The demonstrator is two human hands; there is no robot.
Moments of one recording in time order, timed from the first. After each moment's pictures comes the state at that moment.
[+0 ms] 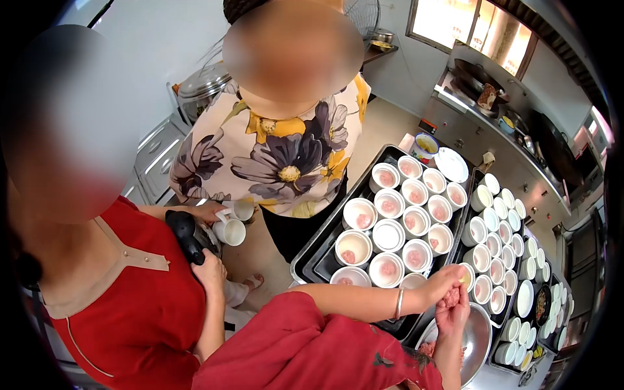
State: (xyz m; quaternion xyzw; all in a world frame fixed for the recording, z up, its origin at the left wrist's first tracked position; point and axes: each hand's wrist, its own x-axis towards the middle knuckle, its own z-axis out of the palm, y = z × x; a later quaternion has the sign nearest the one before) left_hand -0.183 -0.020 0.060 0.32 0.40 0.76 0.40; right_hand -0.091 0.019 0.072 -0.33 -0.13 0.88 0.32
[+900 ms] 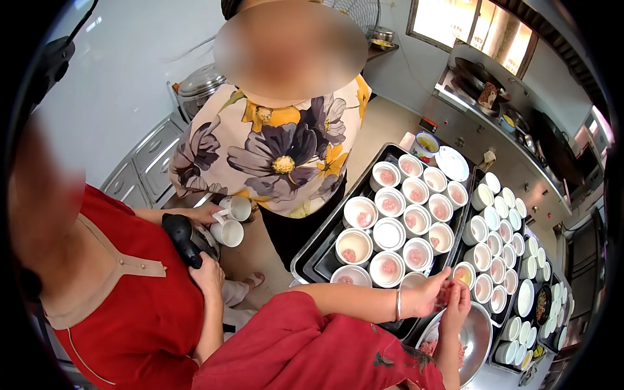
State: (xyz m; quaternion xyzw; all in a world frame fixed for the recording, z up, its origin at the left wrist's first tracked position) left_hand -0.192 -0.034 0.070 -0.05 0.25 0.58 0.77; right_hand -0.094 0.003 0.082 -0.28 -0.64 0.63 0.33
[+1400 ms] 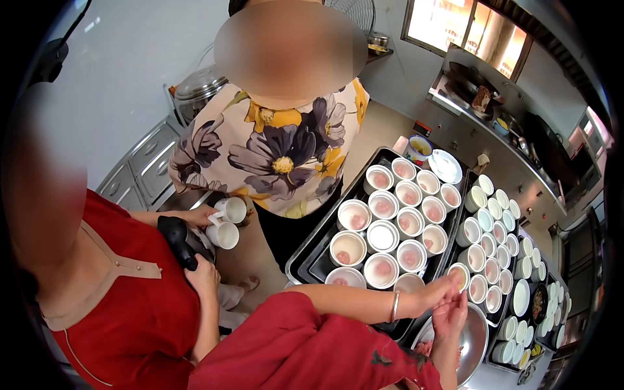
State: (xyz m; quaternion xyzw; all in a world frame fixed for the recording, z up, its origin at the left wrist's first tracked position) left_hand -0.185 -0.033 0.080 0.20 0.30 0.63 0.69; right_hand -0.076 0.020 0.068 -0.25 -0.30 0.85 0.35
